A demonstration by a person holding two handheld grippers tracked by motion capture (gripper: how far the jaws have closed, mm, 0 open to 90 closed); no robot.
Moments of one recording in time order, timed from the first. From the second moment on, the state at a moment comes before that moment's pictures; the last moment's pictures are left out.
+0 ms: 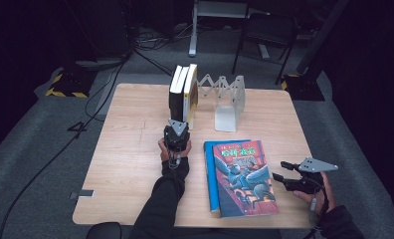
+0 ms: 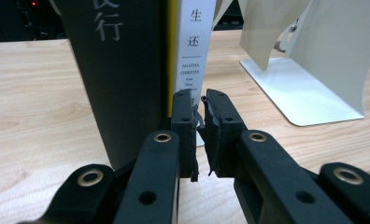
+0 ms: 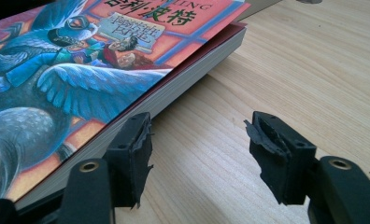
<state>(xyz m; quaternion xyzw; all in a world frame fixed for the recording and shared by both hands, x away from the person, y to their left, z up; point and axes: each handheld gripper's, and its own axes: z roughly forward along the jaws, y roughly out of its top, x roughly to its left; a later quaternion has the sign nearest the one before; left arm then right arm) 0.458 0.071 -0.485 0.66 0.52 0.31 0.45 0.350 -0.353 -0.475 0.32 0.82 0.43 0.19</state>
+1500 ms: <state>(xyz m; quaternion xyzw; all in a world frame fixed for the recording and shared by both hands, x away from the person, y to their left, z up) 0.315 0.113 -0.481 0.90 0.20 0.15 0.35 0.286 -0.362 -0.474 0.29 0.86 0.40 0.13</state>
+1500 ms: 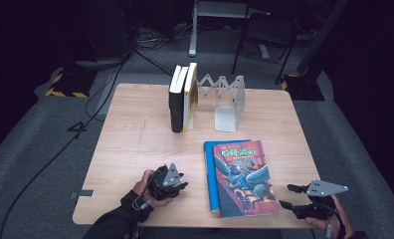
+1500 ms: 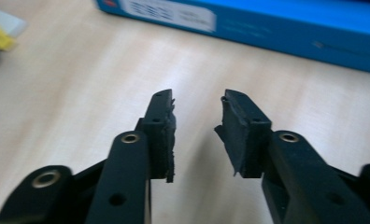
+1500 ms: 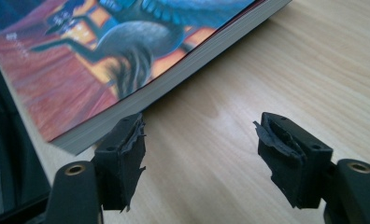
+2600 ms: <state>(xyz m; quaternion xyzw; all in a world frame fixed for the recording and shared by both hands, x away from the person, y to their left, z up) 0.314 0.099 -0.497 0.91 0.22 0.08 0.34 0.276 -0.334 -0.484 0.19 0.90 0.39 0.08</state>
